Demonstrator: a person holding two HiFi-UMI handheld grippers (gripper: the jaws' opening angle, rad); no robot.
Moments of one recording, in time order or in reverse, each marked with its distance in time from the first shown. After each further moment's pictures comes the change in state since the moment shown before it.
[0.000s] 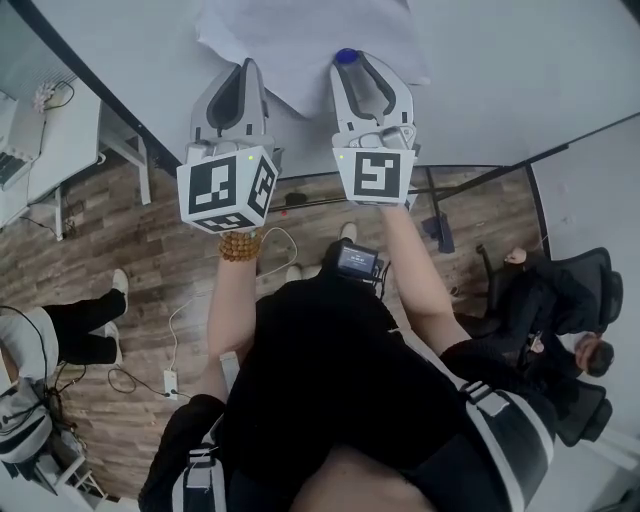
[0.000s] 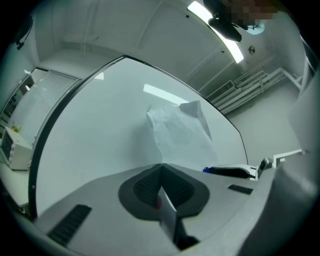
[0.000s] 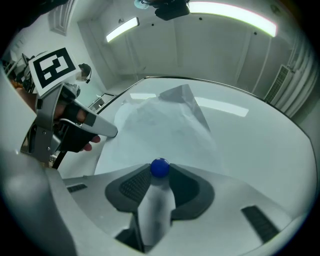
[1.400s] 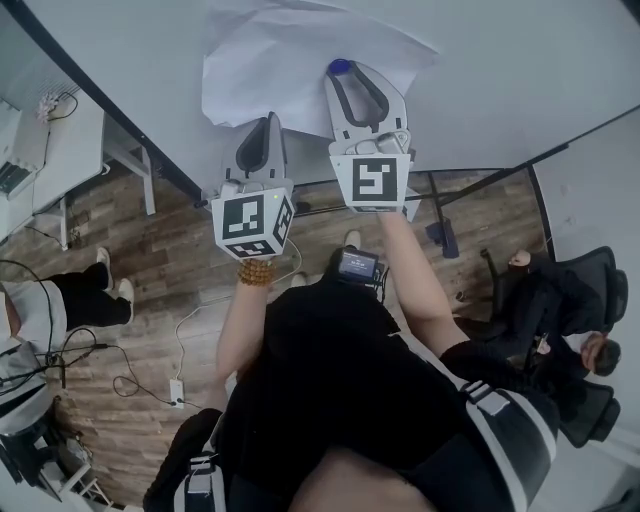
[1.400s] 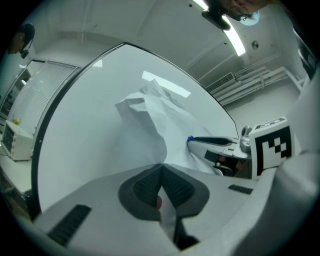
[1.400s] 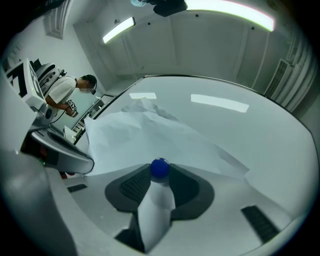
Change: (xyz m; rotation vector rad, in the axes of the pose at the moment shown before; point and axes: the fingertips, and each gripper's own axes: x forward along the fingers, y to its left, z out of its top) left arm -0.029 -0.024 -0.075 -0.019 0.135 -0.029; right arm 0.000 0.004 -0.004 0.044 0.025 0.019
